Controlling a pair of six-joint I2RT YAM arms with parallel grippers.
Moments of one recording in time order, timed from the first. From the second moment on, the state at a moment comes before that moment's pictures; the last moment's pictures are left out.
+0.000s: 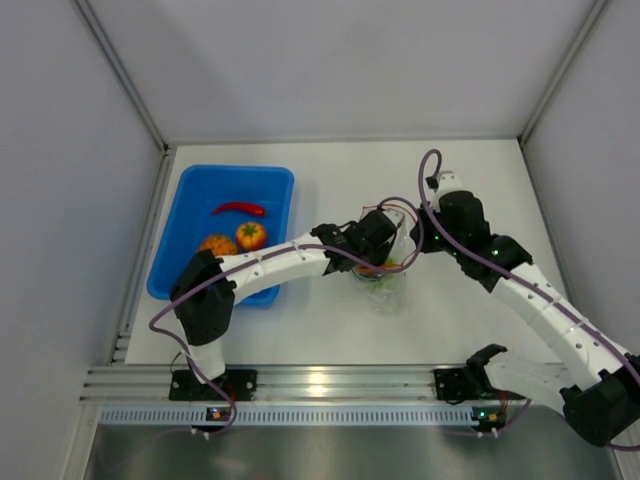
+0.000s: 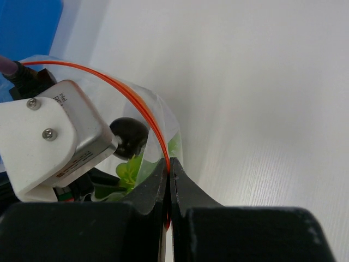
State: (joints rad) left arm -1.02 1.81 1.45 -0.55 -0.06 -0.45; right arm 0.51 1.03 0.97 -0.52 0.10 0.31
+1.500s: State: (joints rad) left arm -1.02 1.73 1.65 -0.55 -0.20 -0.50; right arm 0.52 1.03 0.91 -0.48 0.16 0.34
